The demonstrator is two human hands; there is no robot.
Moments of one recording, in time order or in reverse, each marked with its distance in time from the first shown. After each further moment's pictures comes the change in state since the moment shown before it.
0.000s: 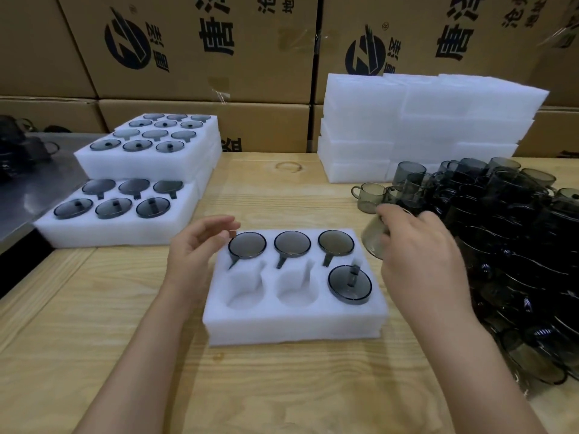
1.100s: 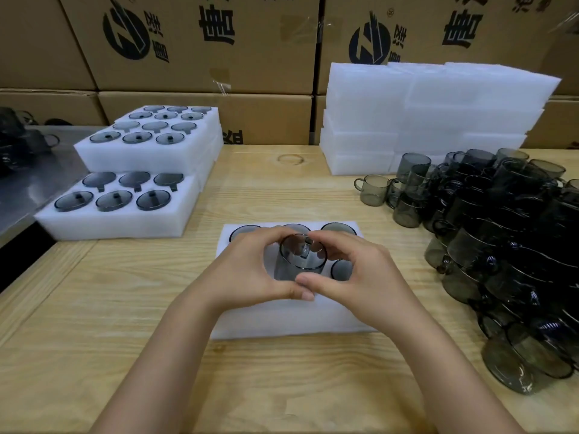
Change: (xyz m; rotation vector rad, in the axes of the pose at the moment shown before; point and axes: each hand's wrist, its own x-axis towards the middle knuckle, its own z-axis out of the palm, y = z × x) left_hand -0.020 0.036 0.045 0.505 -0.552 0.110; right_hand -0.015 -0.017 0.034 0.825 -0.384 -0.094
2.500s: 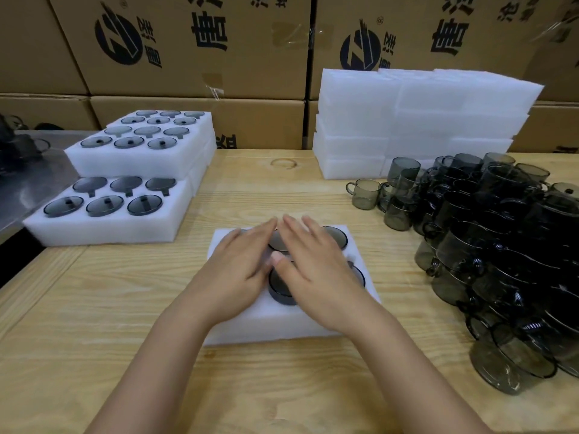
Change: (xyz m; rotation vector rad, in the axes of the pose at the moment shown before) left_hand -0.001 -0.016 0.002 0.441 0.028 0.022; right_hand 0.017 -0.005 0.029 -0.363 -0.226 -0.027
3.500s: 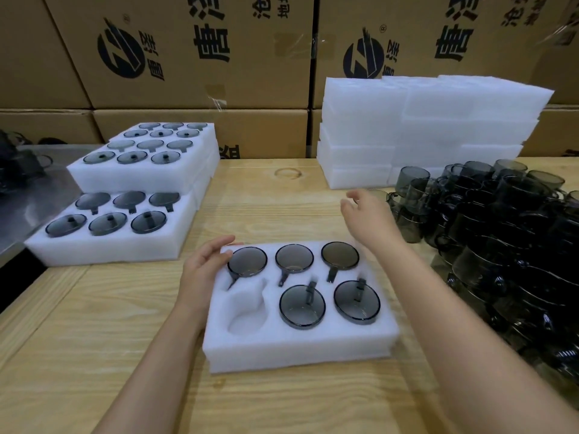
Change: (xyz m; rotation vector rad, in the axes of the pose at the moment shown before) left_hand 0.013 -0.060 0.013 -1.220 0.495 -0.553; right_hand 0.090 0.081 -0.042 0.103 0.338 0.464
